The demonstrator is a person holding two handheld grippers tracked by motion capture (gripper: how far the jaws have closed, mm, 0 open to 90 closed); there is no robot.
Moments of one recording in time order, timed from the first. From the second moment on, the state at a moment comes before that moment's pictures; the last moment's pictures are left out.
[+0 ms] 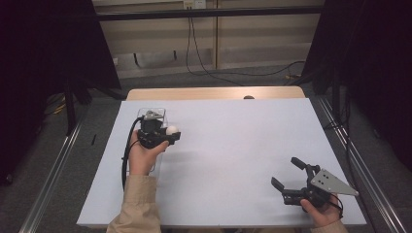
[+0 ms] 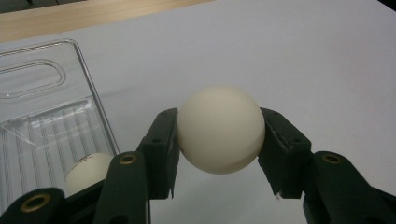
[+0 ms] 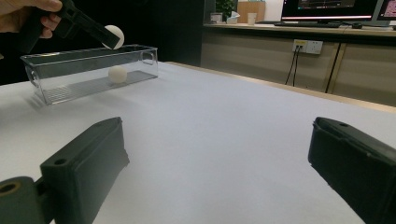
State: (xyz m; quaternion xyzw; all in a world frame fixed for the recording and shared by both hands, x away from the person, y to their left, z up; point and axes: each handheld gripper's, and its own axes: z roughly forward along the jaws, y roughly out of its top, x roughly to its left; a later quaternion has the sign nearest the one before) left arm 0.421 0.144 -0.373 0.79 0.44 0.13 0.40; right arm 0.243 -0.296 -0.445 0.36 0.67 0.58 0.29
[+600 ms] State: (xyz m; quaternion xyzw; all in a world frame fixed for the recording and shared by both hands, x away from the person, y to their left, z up) left arm 0.420 0.154 -0.370 0.79 0.44 0.14 0.40; right arm 0.243 -0.296 -0.445 0.36 0.67 0.58 0.29
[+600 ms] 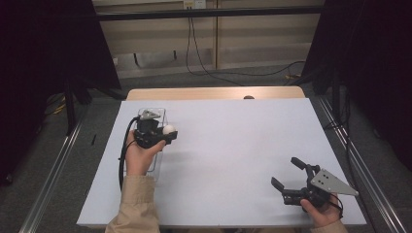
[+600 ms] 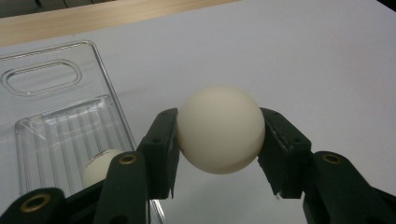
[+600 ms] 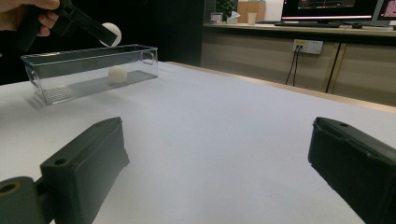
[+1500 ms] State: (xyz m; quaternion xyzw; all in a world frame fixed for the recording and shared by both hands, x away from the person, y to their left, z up) left arm 0.420 0.168 -0.369 0.78 0.46 0.15 0.40; right arm 0.243 -0.296 -0.445 0.36 0.67 0.58 0.29
